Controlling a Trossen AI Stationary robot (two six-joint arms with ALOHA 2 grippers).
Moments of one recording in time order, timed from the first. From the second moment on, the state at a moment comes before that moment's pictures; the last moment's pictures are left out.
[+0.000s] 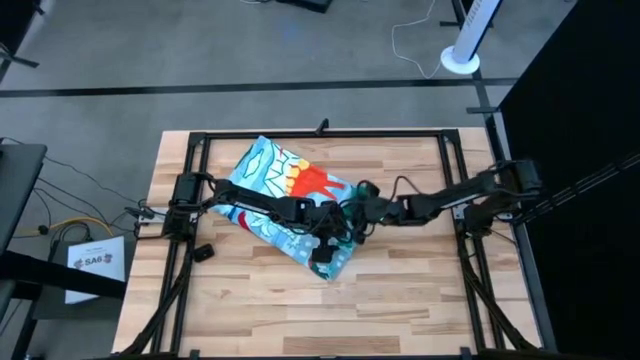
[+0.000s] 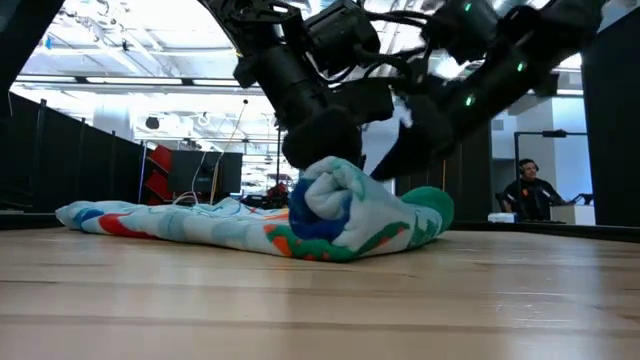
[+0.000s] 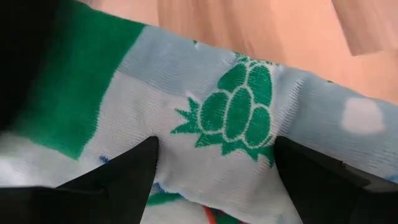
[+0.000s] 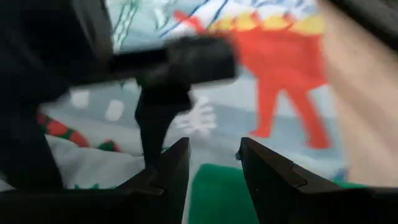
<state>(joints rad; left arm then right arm) -0.04 2.03 1.33 -0.26 0.01 0.13 0.04 1.56 0.66 0.23 0.34 0.19</state>
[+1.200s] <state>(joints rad) -0.04 2.00 1.34 -0.26 -0.03 0.14 0.22 1.39 0.66 0.01 0.54 0.33</state>
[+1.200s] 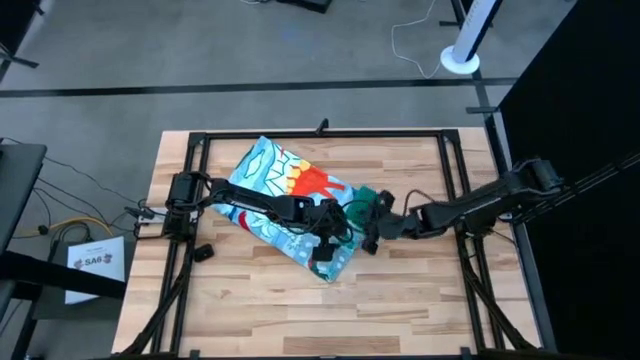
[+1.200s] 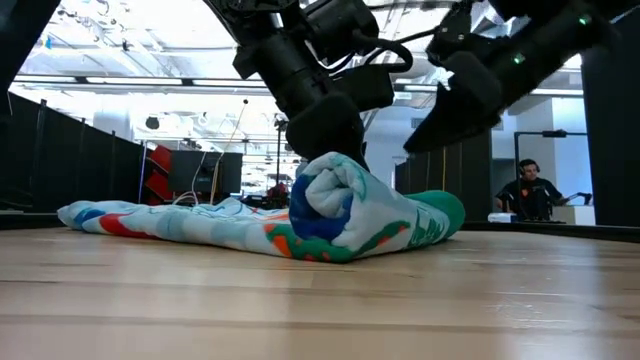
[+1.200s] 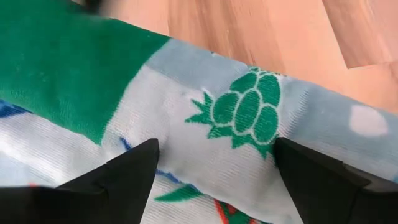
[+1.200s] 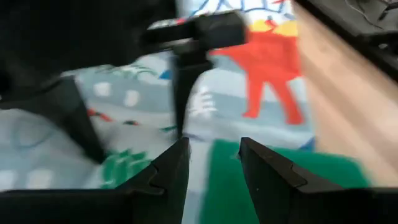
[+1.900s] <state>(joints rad) -0.04 2.00 1.34 -0.26 -0.02 0.14 0.27 1.75 0.68 0.40 0.75 0.39</state>
